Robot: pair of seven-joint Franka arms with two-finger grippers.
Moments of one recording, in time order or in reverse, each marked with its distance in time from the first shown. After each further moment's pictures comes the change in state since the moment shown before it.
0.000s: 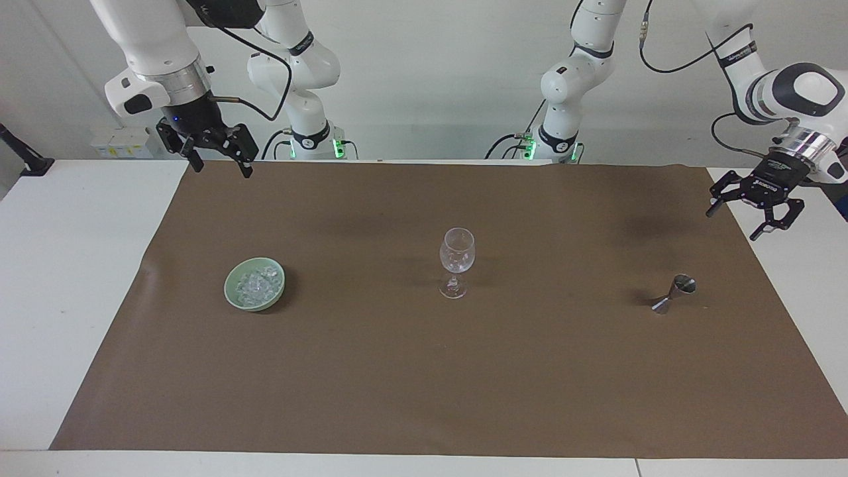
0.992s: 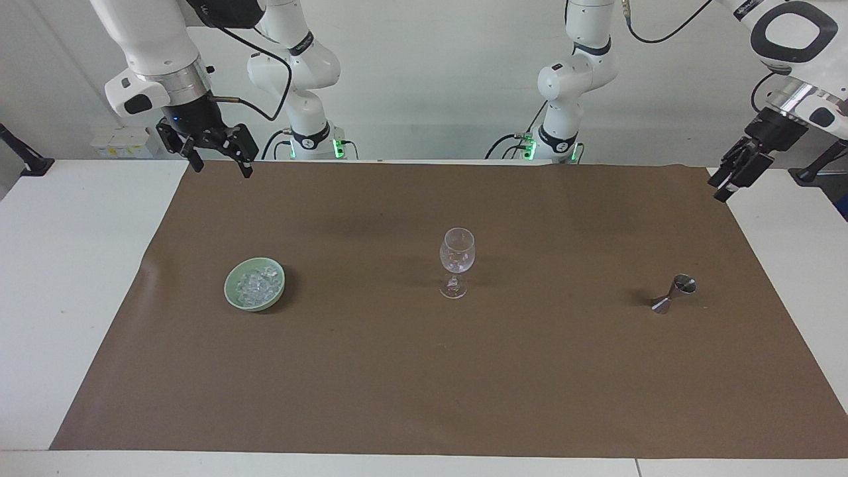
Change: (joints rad) left arm -0.090 -0.128 0.001 0.085 0.284 -0.074 0.200; right arm 0.000 0.000 0.000 0.000 0.000 0.000 0.000
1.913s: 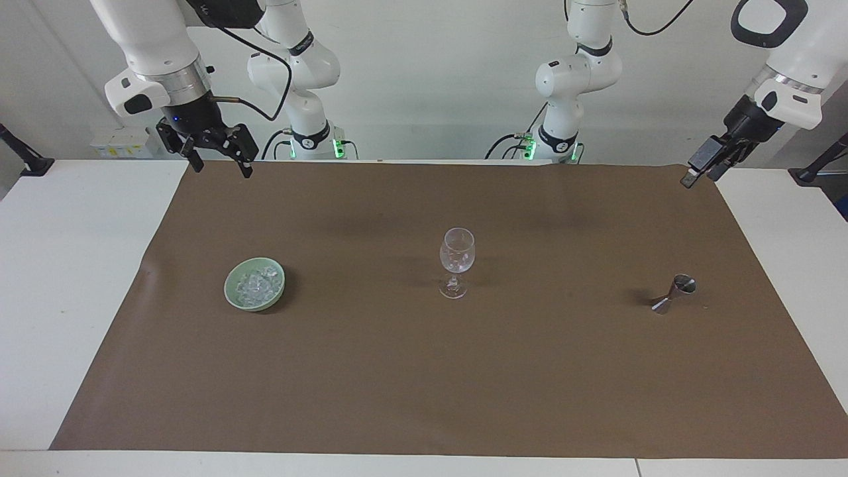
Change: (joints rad) left arm -0.228 -0.054 -0.003 0.105 0.391 -0.098 0.421; right arm 0.000 0.000 0.000 0.000 0.000 0.000 0.000
